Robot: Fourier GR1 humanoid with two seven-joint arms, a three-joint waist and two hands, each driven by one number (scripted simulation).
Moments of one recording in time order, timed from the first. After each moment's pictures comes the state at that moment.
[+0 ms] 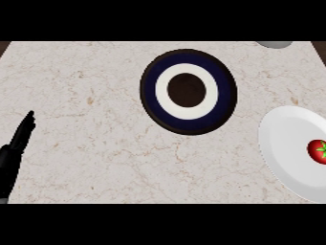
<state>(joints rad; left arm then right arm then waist) 0.08 0.54 -0.14 -1.47 0.08 0.24 -0.15 0.37 -0.55 -0.44 -1.88 -0.37 -0.20 0.15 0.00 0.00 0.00</state>
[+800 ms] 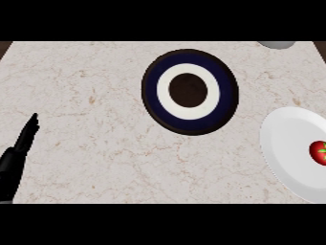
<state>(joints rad) 0.10 0.49 -0.12 -1.47 0.03 0.22 -0.16 0.22 -0.75 -0.30 -1.62 -0.27 0.09 0.40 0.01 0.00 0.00</state>
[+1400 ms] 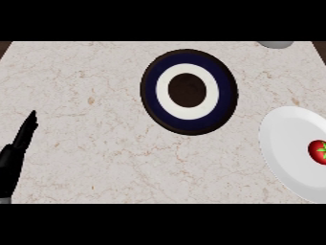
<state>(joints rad) 0.08 0.45 -0.06 -1.48 -0.02 0.17 -0.13 0.05 -0.71 -0.23 -1.35 -0.12 0.27 0.32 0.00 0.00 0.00</state>
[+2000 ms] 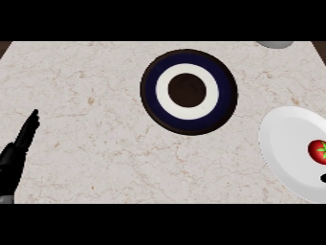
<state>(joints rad) 0.07 0.39 0.00 -1.48 -0.08 0.11 -0.12 -0.04 -0.63 -0.22 -1.18 0.02 0.35 0.24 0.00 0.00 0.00</state>
